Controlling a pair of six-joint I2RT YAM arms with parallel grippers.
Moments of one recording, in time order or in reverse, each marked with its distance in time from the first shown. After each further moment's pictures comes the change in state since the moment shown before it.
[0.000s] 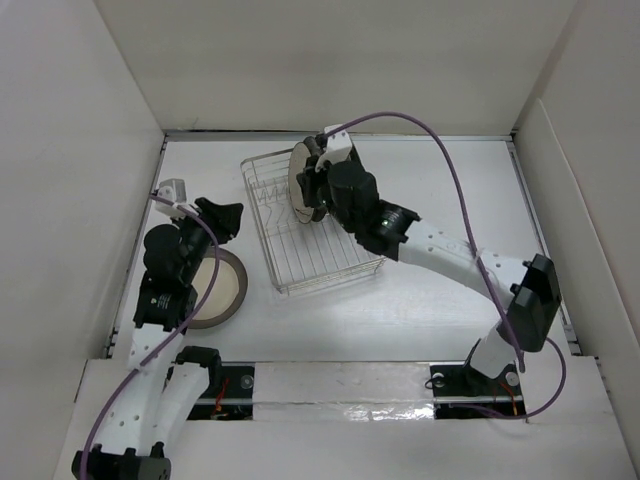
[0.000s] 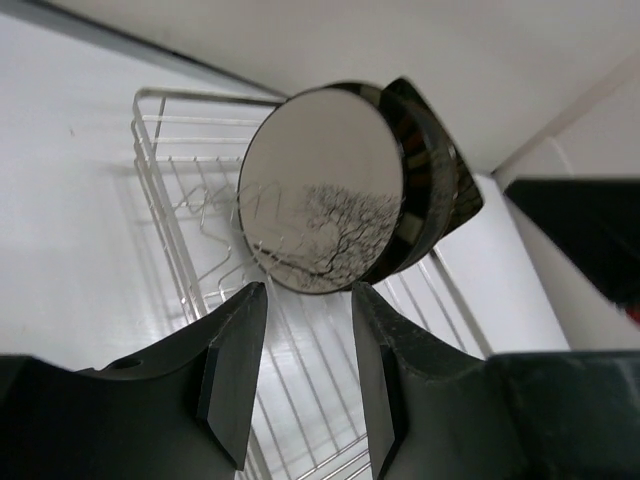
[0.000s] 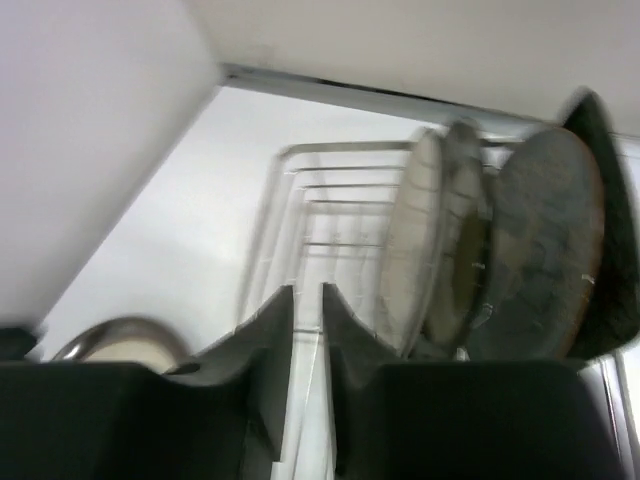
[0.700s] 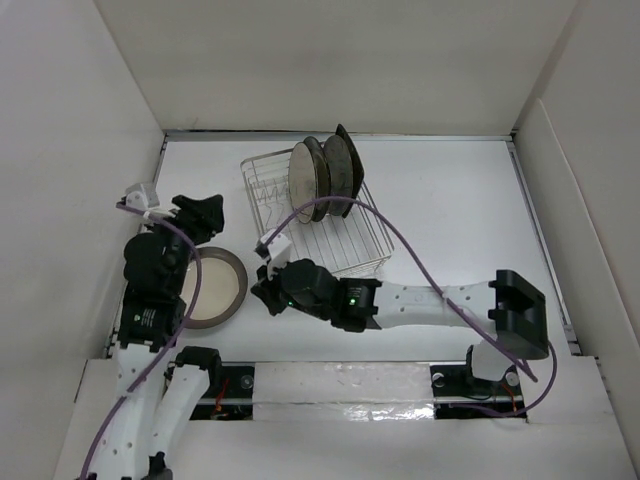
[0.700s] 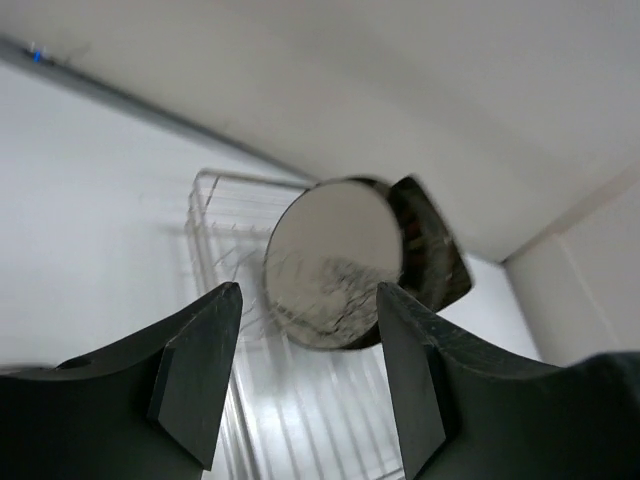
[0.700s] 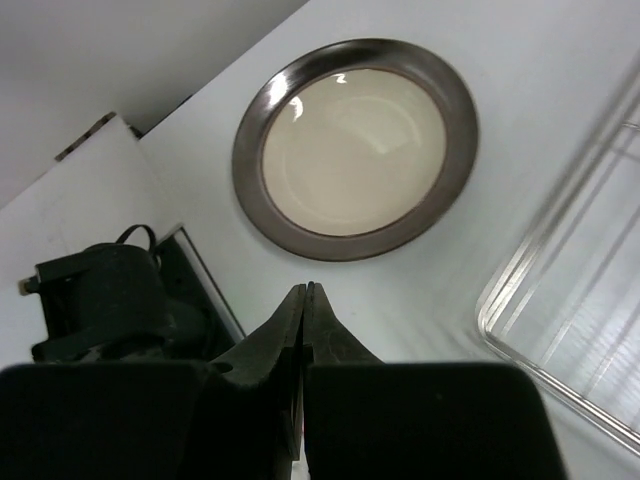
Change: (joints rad) left arm 0.000 -0.125 0.156 -0.116 -0.186 -0.029; right arm 0.428 0.028 -0.223 0.080 -0.152 0.111
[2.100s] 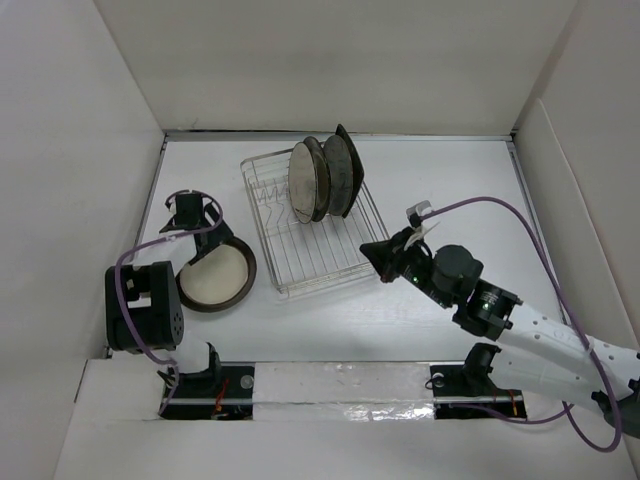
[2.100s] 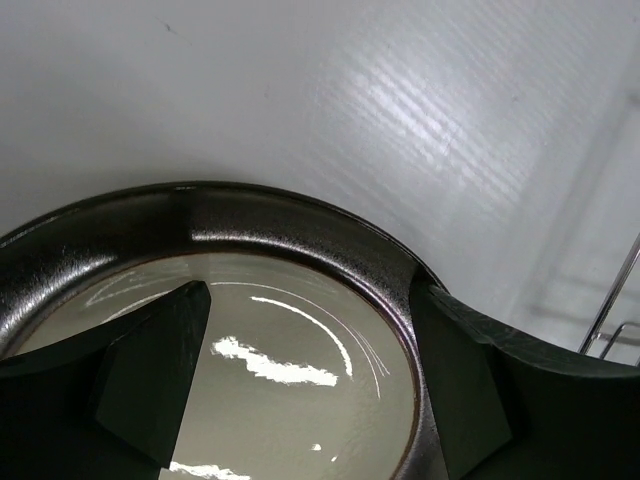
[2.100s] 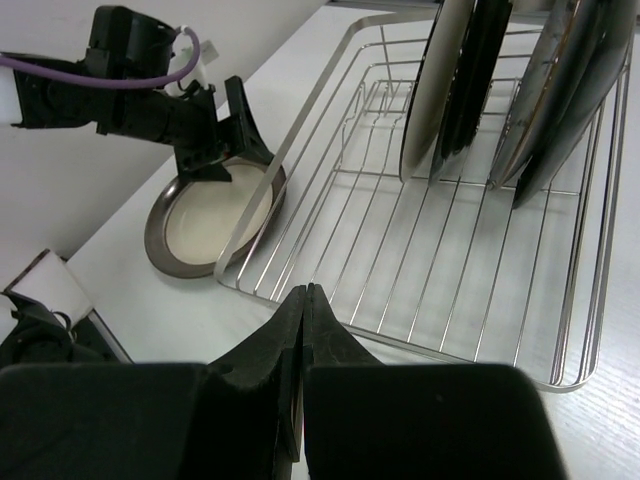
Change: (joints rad) left arm 0.202 0.956 -0.021 -0.048 -0.060 0.034; right arm -0.383 -0.874 -0.605 -0.008 -0.064 -0.021
